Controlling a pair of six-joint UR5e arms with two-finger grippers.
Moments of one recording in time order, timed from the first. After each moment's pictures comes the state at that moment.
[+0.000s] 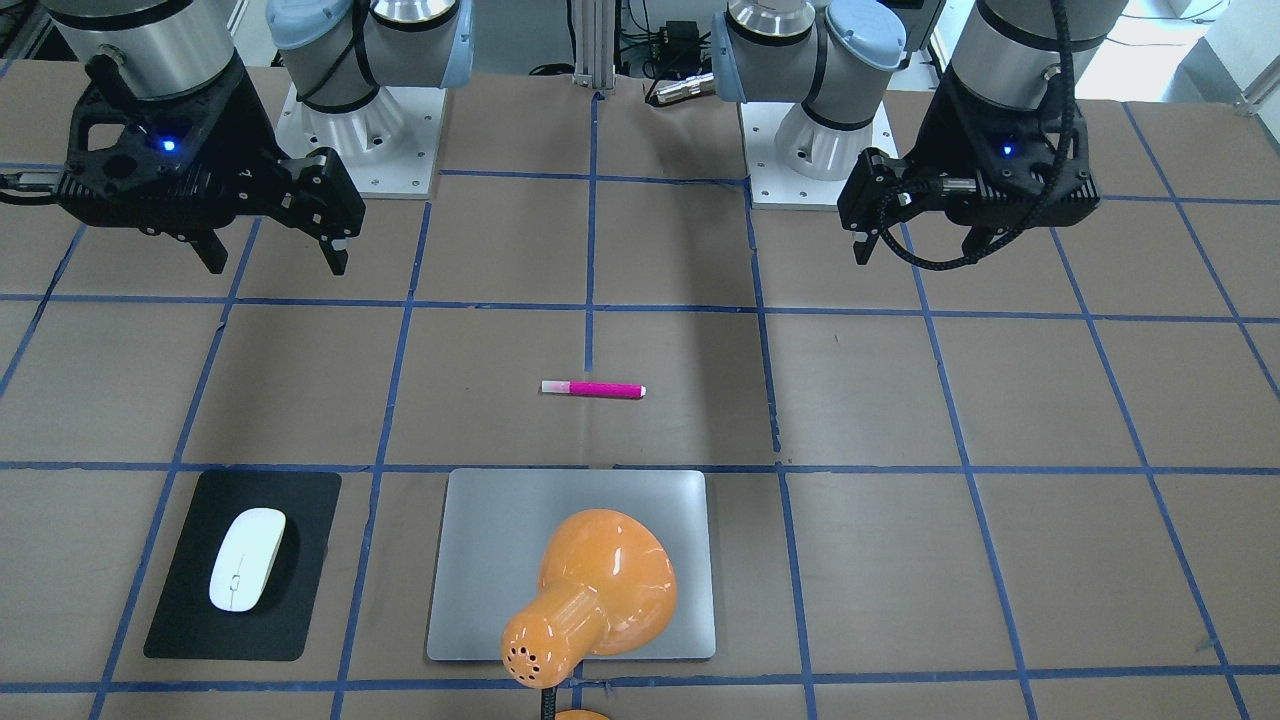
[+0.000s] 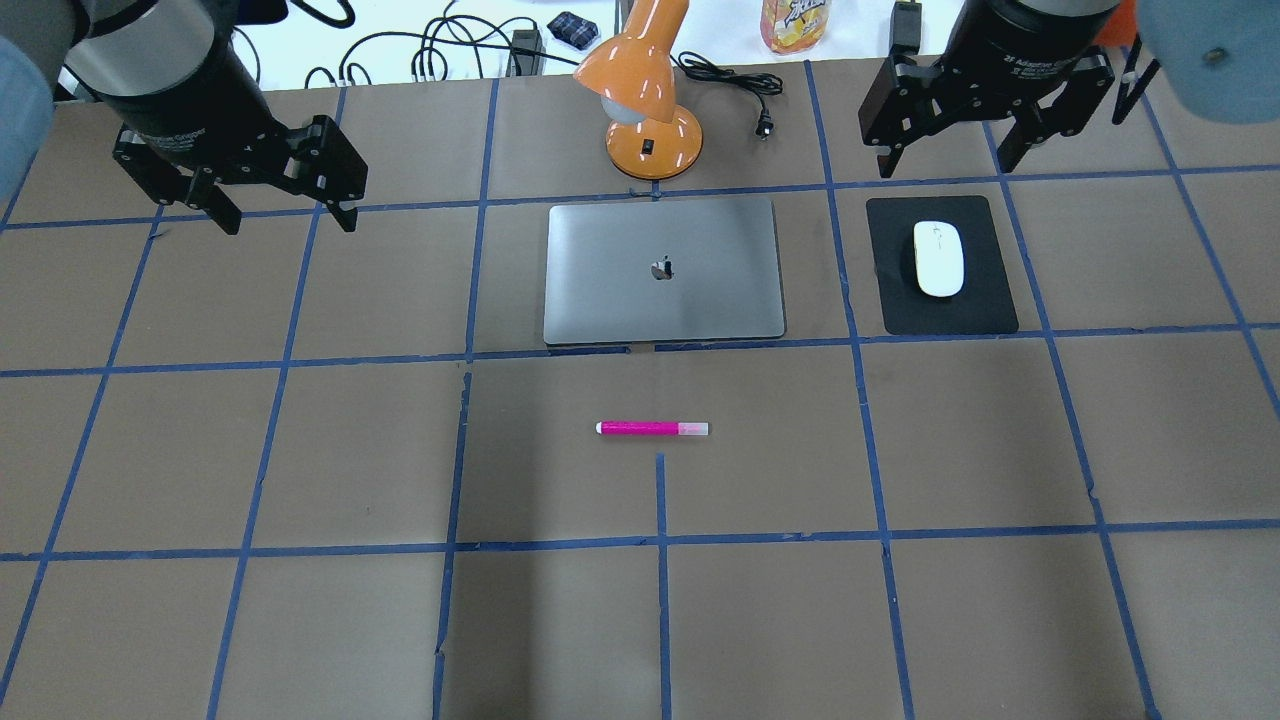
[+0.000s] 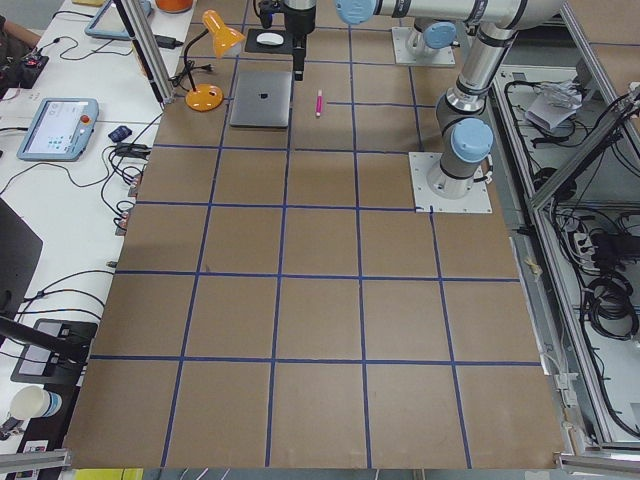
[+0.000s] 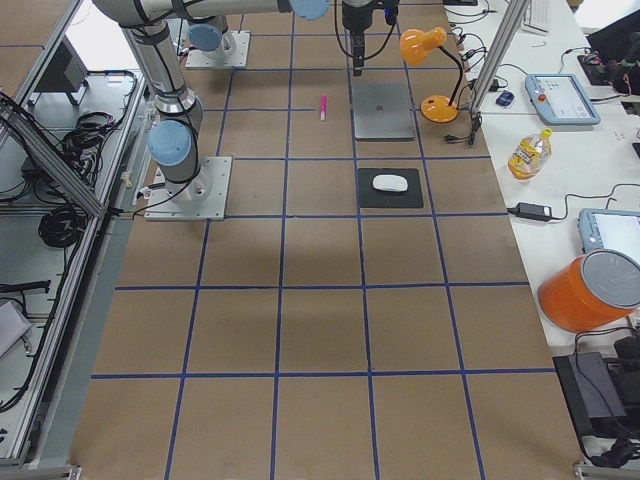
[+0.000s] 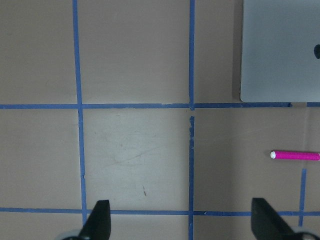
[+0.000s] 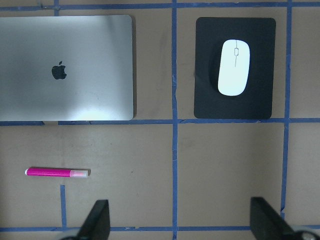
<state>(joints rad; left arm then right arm) -1.54 -1.57 -1.52 -1.59 1.61 0.04 1.58 -1.53 1.47 -1.59 -1.56 0.01</state>
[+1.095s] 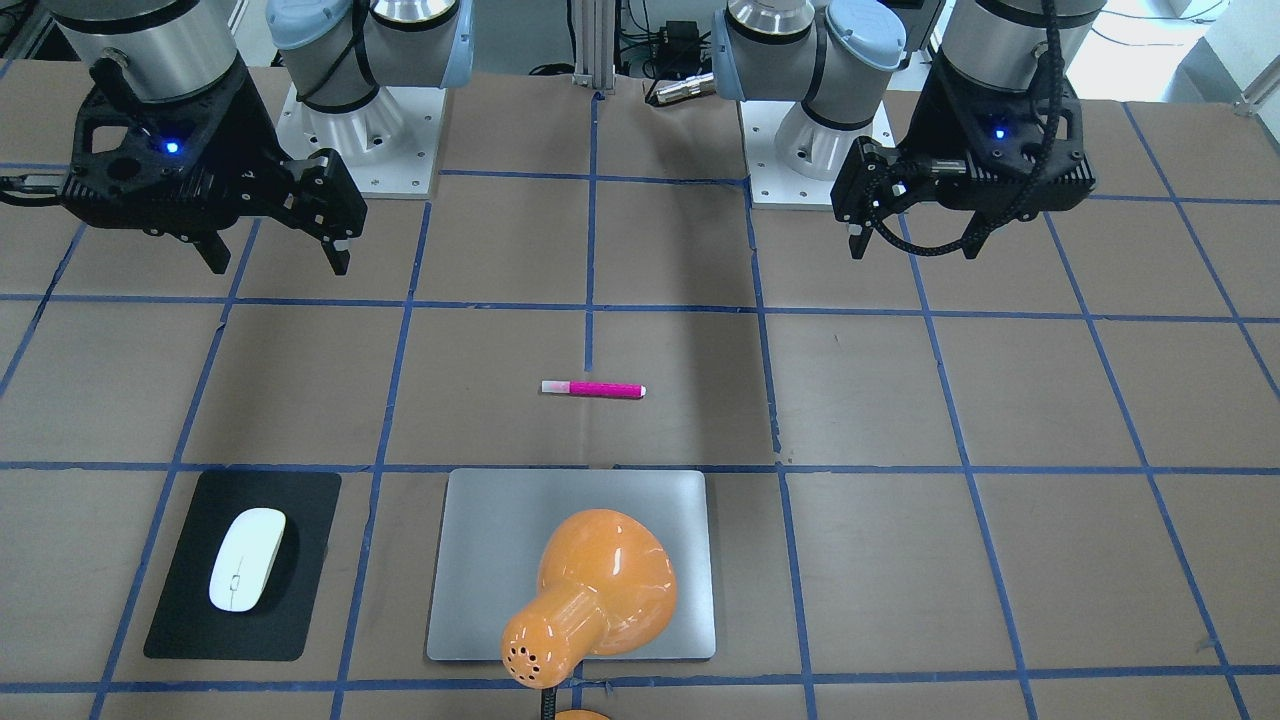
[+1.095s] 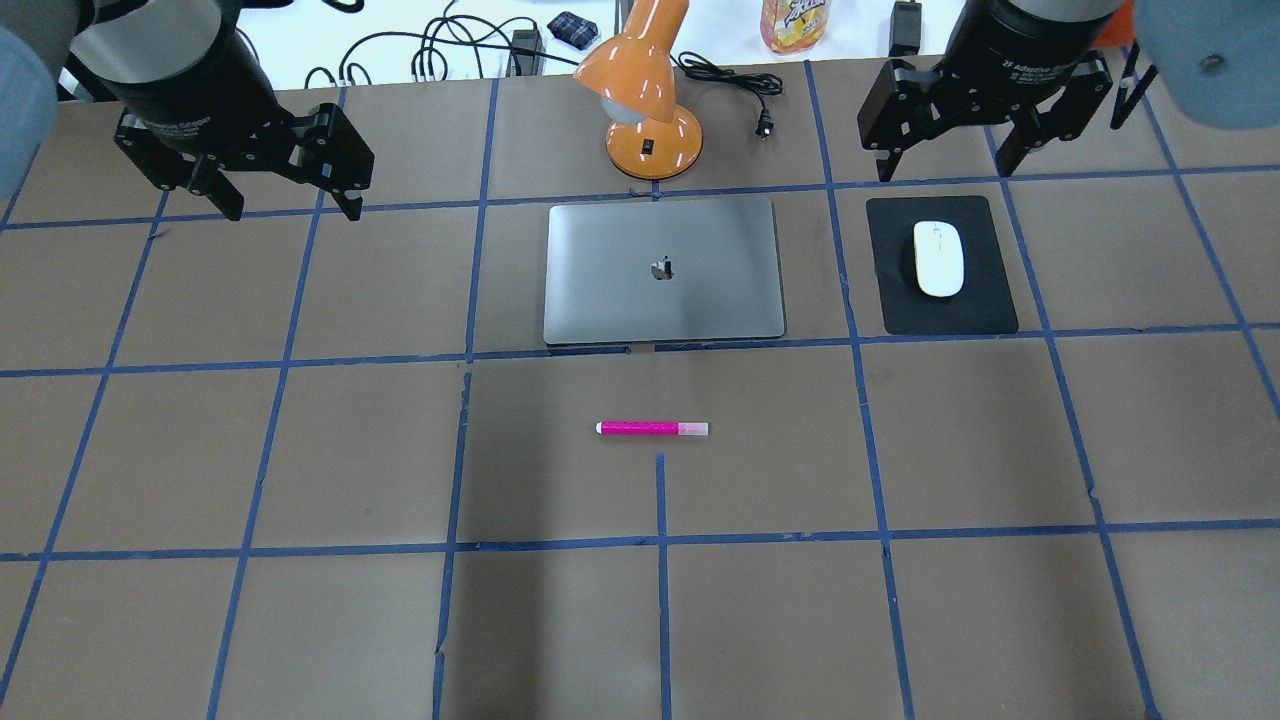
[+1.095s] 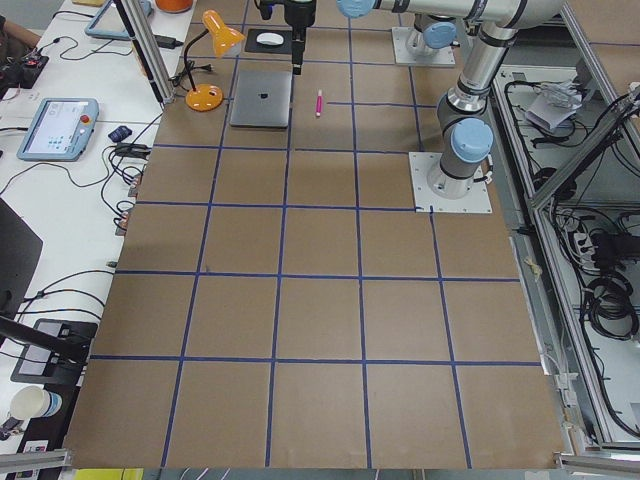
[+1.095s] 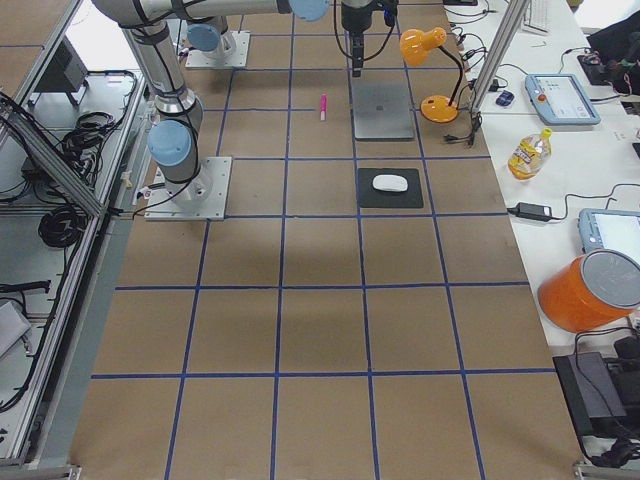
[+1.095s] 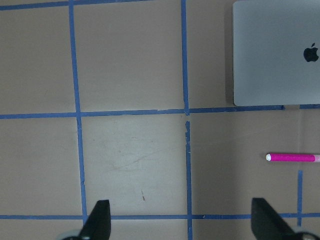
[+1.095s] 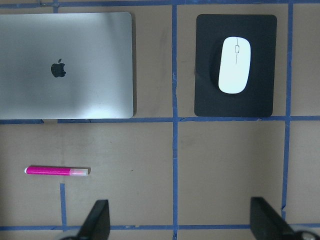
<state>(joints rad) -1.55 -1.56 -1.50 -1.58 1.63 0.04 1.58 -1.53 1.48 -1.59 -1.56 0.01</state>
